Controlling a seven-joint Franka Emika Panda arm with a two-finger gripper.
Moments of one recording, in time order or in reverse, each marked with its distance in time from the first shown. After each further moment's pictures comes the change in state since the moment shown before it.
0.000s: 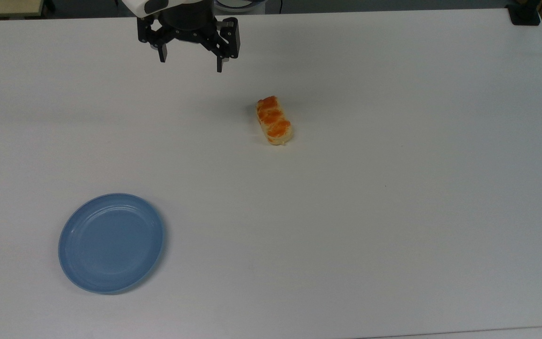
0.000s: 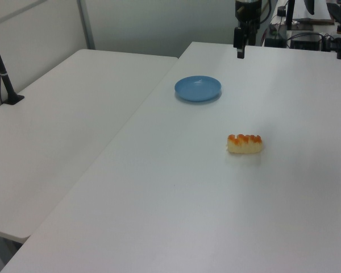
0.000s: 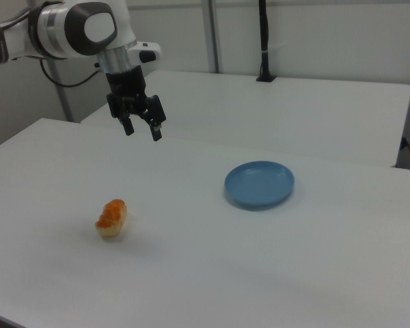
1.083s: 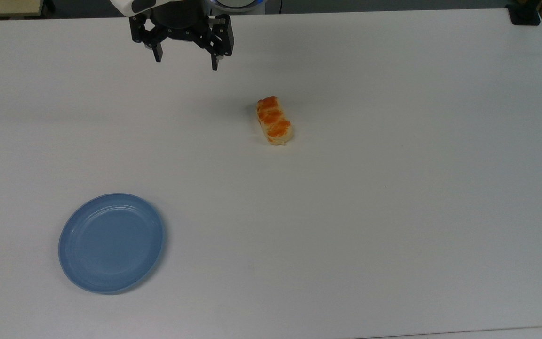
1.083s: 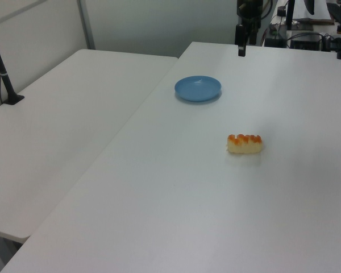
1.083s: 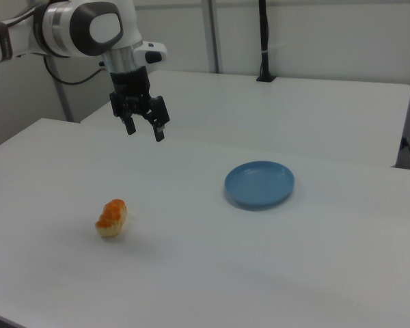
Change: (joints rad) arm -0.021 0.000 -0.009 0.005 0.043 -0.004 -0.044
